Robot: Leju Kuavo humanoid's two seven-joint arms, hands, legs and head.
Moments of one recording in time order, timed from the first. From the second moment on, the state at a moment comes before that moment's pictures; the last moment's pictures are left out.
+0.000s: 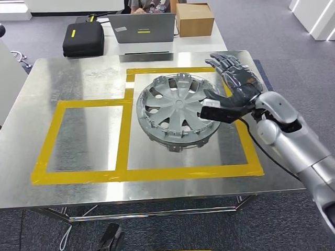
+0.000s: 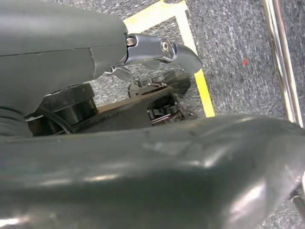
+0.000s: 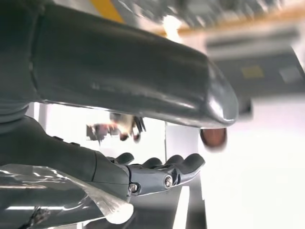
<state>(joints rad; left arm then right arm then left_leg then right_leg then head) -0.20 -0.03 -1.56 -0.10 1.27 0.25 -0.22 -0.87 -0.37 0.74 -1.12 0.69 -0.08 -0.15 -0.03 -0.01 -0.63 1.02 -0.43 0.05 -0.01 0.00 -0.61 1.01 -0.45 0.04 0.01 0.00</state>
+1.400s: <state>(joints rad) -0.16 -0.04 -1.54 -0.10 1.38 0.27 -0.26 0.04 -0.10 0.45 -1.78 0.48 -0.32 -0.45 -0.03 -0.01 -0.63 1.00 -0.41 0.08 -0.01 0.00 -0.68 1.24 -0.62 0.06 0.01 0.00</state>
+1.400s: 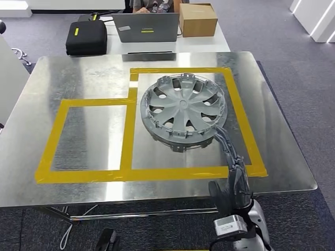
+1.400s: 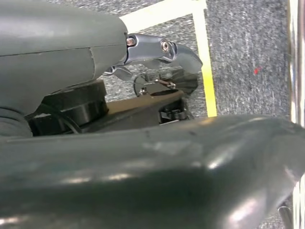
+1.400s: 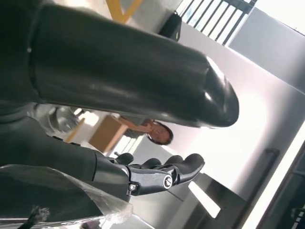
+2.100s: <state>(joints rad) -0.14 -0.03 -1.54 -0.10 1.39 0.28 -0.26 0.18 -0.03 0.44 -1.84 0.40 -0.30 -0.51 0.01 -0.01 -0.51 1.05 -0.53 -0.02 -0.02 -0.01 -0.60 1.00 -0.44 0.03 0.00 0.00</state>
